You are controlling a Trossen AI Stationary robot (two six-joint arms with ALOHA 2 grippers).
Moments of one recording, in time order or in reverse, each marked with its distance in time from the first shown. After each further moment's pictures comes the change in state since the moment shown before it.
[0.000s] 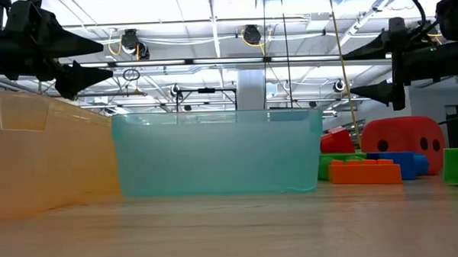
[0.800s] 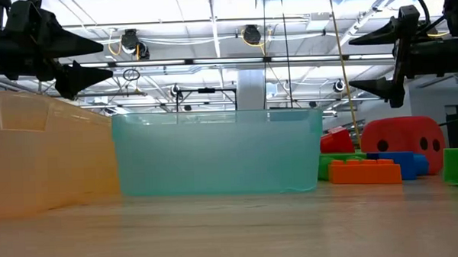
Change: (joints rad) left arm 0.000 0.000 0.000 0.000 0.000 0.000; right arm 0.000 -0.085 0.000 -0.031 -0.131 0.149
